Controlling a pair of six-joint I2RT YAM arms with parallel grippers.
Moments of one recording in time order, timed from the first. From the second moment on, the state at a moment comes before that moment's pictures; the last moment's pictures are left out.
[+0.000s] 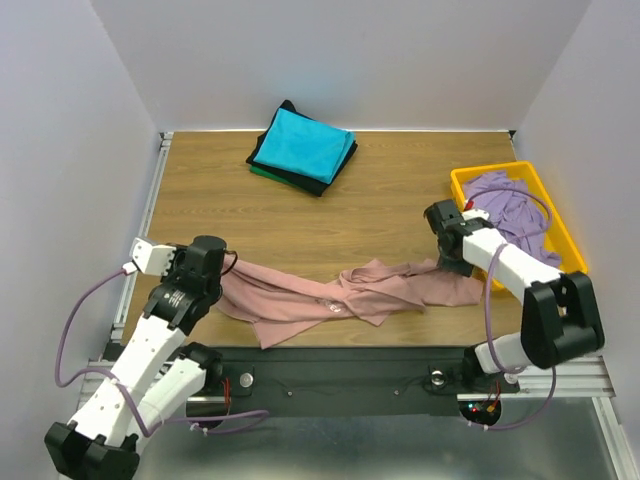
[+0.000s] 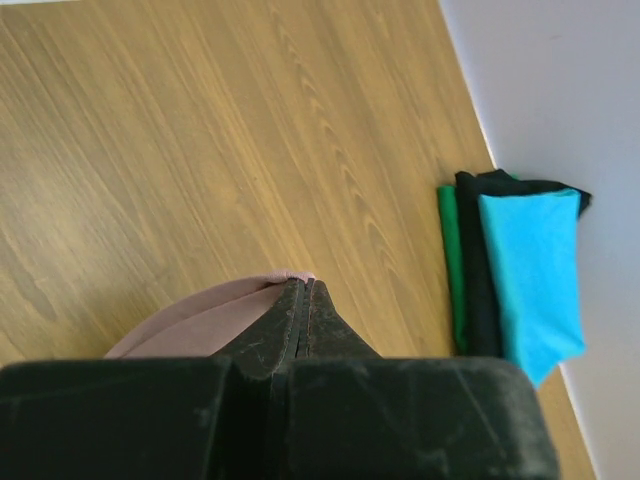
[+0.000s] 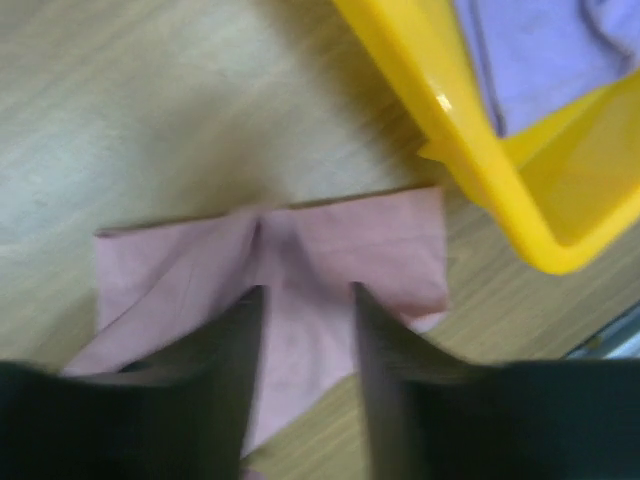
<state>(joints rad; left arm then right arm) -0.44 0.66 0.67 -0.70 -0.93 -1.39 0.30 1.36 0.86 -0.81 0.60 0.75</state>
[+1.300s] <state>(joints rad) -0.29 0.73 0.62 -0.42 -0.70 -1.11 0.41 1.02 0.48 -0.55 -0.11 0.68</state>
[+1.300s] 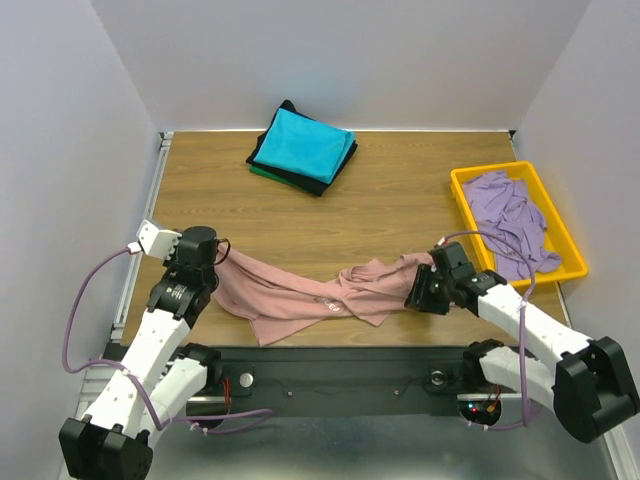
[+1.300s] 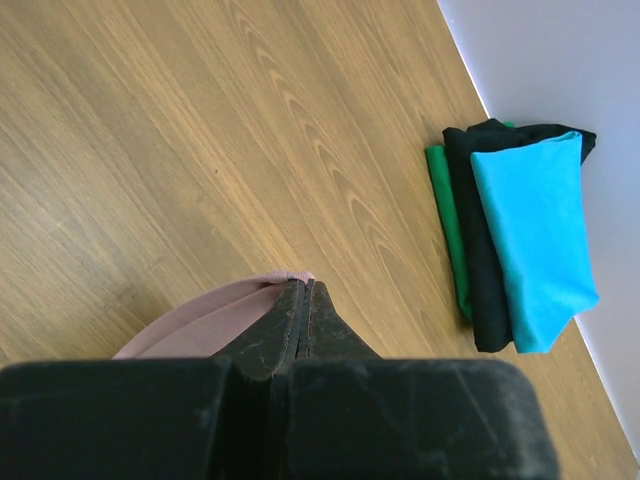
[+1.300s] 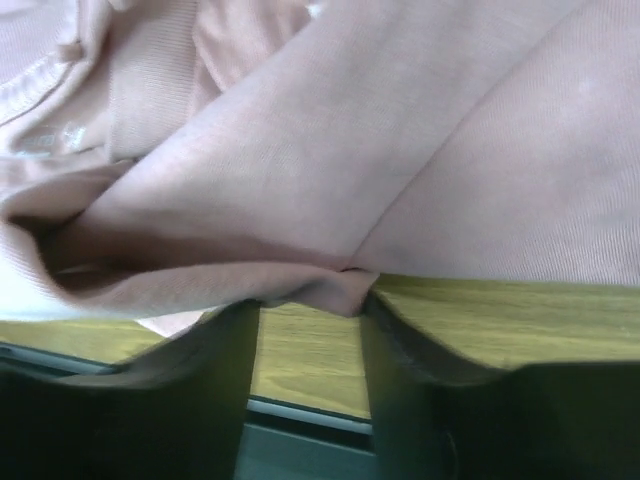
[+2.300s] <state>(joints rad) -0.28 0.64 0.71 -0.47 -0.67 -1.07 0.41 0.84 0.68 -0.63 -0.05 0.62</state>
